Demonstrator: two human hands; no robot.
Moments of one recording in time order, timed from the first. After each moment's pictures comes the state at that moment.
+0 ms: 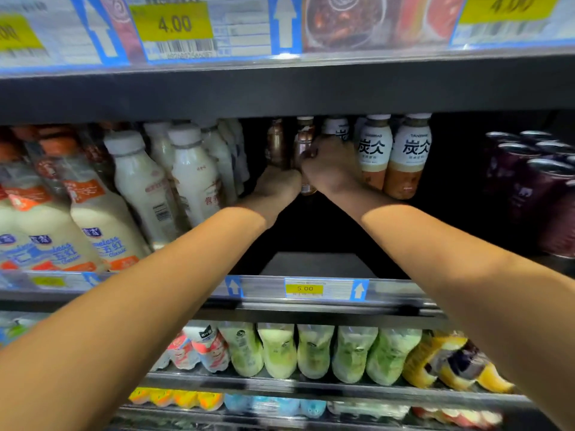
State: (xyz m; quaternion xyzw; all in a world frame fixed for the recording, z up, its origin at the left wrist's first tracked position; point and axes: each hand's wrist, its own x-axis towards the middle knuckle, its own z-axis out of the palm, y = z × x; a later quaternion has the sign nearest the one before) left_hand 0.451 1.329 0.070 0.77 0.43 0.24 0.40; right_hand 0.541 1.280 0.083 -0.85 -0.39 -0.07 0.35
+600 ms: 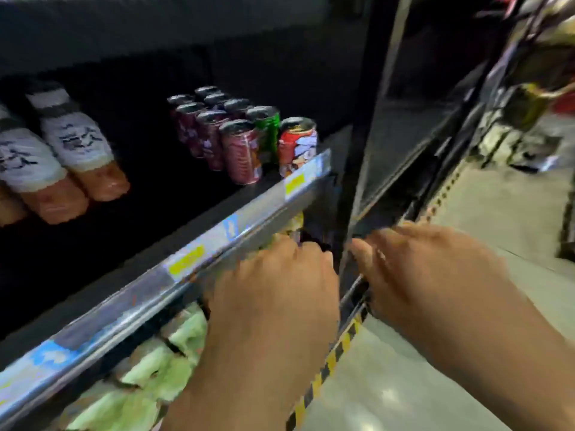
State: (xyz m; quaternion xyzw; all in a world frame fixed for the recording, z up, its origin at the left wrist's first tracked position) left_hand 0.443 1.017 0.045 0.95 -0.13 0.25 0.12; right_hand 0.438 0.867 0.066 -0.99 -0.08 -0.10 0.00
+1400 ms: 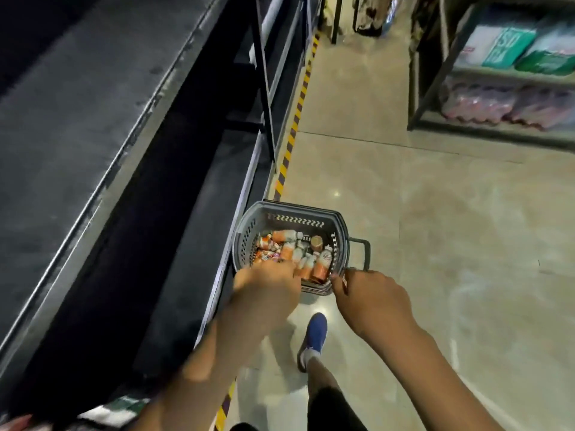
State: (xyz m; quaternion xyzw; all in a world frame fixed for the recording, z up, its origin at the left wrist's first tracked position) left_hand 0.761 0.490 -0.216 0.91 -0.35 -0.22 -0.04; right_hand 0.662 0.371 -0.224 -0.92 0.32 0.17 0.14
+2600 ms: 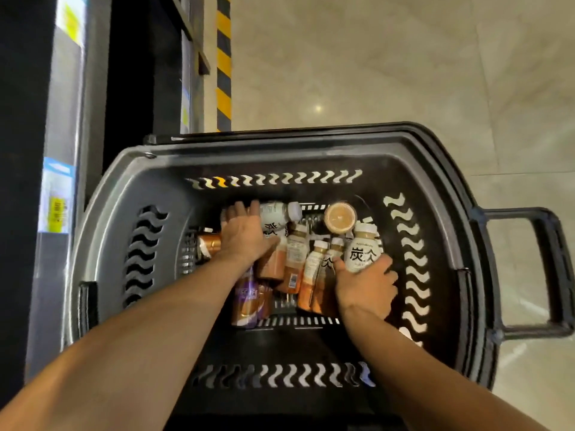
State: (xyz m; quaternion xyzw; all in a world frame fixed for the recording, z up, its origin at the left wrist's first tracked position) left_hand 1.075 0.321 -1.029 0.90 -0.34 -0.25 -0.07; right_hand 0.880 0.251 -0.988 -0.58 0.75 0.11 0.31
